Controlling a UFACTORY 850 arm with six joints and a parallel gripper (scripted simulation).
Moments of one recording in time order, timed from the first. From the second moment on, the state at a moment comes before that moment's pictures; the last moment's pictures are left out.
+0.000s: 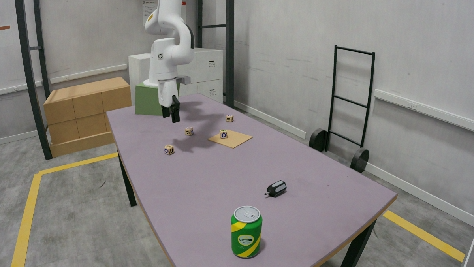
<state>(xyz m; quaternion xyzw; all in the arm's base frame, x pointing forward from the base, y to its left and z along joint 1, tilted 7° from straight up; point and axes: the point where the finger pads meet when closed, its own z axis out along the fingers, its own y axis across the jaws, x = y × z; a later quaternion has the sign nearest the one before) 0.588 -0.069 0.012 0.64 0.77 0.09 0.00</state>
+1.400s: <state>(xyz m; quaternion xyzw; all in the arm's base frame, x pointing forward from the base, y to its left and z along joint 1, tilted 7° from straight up) 0.654 -0.154 0.009 0.64 0.77 0.06 0.00</state>
